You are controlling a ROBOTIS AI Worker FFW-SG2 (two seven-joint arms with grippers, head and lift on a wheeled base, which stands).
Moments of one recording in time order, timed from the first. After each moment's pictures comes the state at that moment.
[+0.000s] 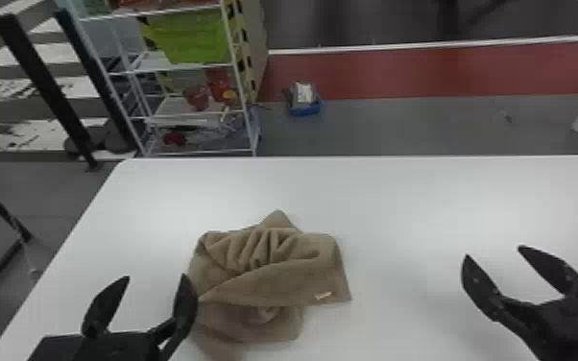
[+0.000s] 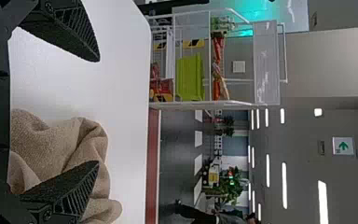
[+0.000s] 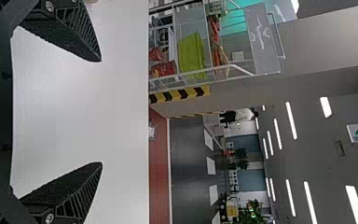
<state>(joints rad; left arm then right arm) 0.77 0.00 0.17 -2.12 0.09 -0.08 -0.02 0.48 -0.14 -0.07 -1.98 -0.24 0.10 0.34</state>
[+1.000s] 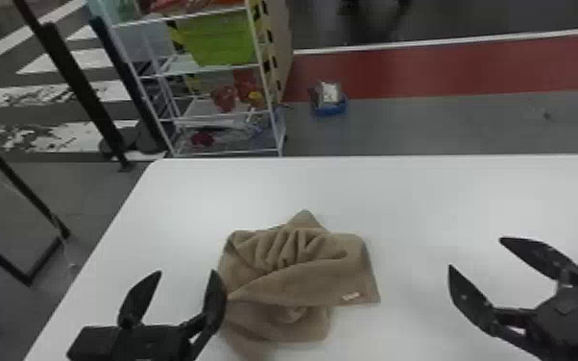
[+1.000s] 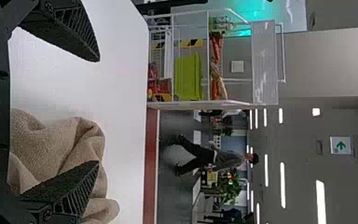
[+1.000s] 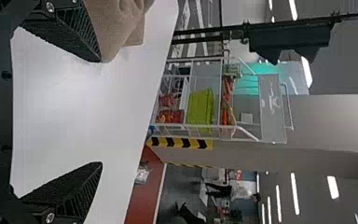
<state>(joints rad) 0.77 0.00 0.17 -2.13 0.09 -0.08 -0.02 0.45 -0.16 0.02 -2.05 -0.03 0.14 0.53</state>
